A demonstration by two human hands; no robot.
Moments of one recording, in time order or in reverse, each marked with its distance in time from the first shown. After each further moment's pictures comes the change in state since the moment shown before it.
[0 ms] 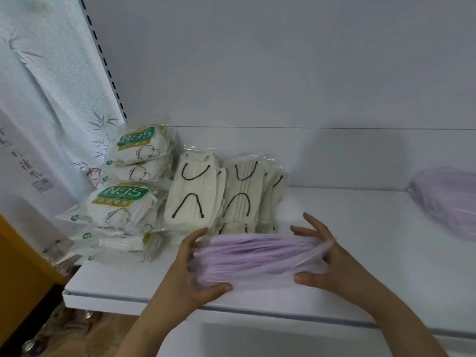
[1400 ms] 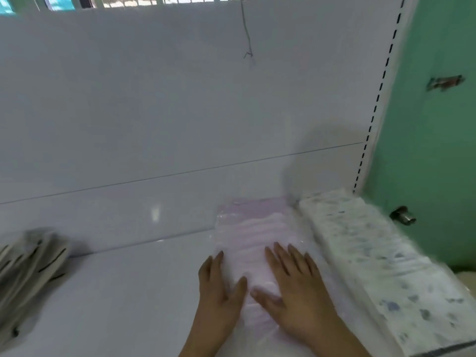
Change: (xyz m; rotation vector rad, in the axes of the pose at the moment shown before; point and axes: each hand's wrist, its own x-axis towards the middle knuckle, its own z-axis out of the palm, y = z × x) left_hand 0.113 0.160 0.479 0.132 -0.122 -0.002; right_hand -0.116 0.164 -0.320 -0.944 0.343 0.238
